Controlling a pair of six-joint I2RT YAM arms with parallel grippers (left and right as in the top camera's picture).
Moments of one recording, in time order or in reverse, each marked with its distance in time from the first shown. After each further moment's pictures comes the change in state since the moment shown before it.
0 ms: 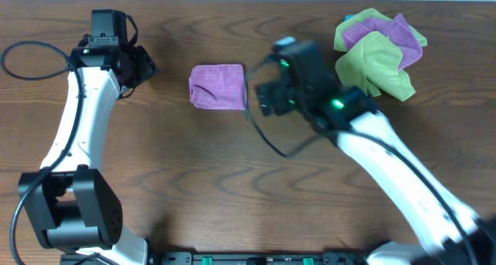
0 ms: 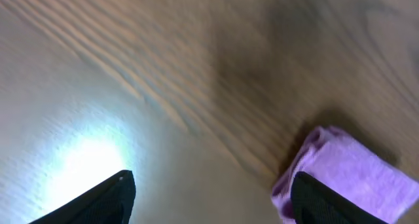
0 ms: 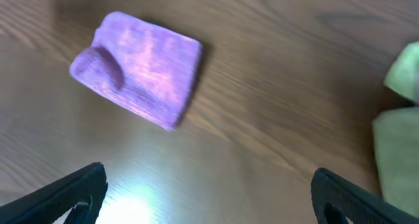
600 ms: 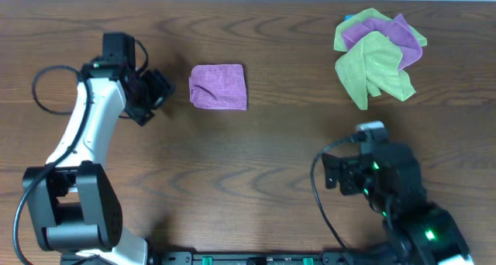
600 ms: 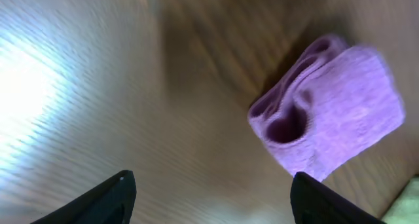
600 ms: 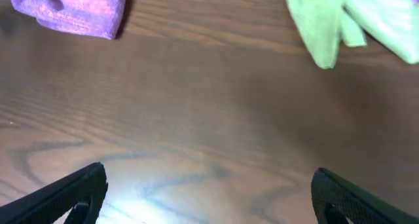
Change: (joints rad) left arm -0.003 -0.018 -0.206 0.029 0.317 -0.203; right arm -0.189 -0.809 -0.579 -0.155 -0.016 0.071
